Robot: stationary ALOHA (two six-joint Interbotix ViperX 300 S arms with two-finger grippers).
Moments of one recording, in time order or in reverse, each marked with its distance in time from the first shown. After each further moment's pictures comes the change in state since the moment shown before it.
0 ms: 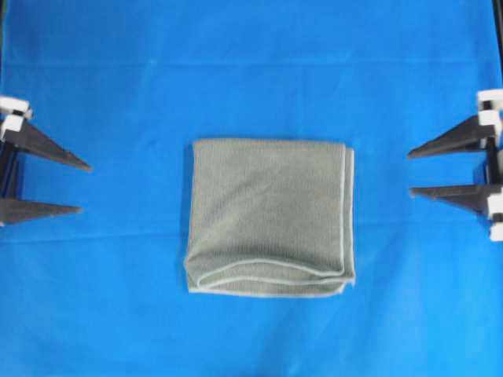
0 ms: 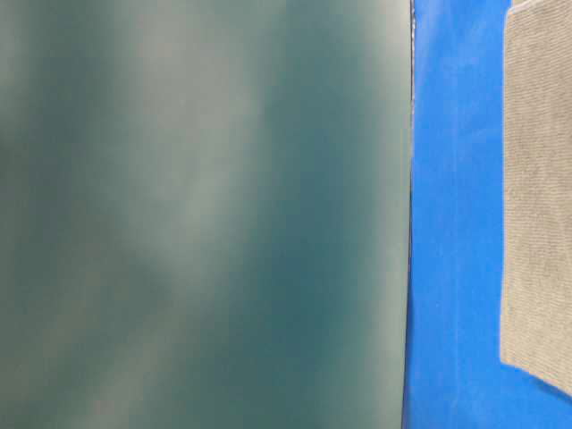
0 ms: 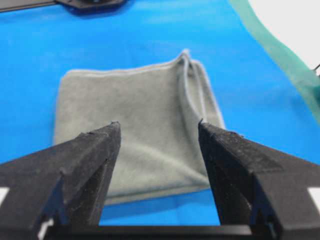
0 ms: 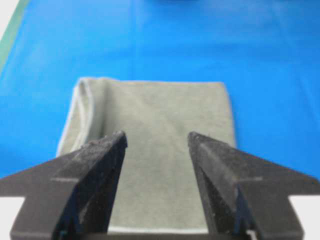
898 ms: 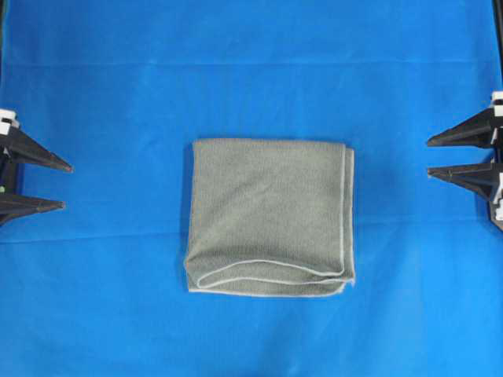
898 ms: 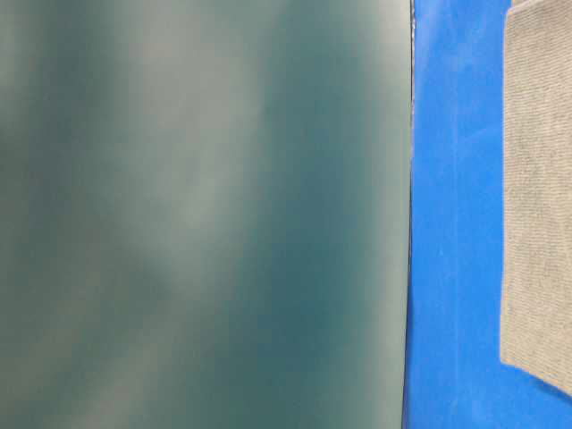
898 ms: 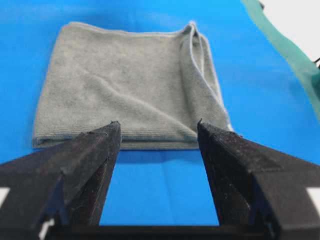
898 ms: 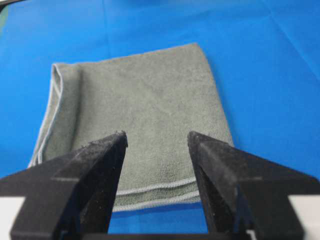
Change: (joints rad) left arm 0.021 -0.202 0.249 -0.006 -0.081 -0.149; right arm -0.262 -0.215 0.322 0.003 -0.281 0.121
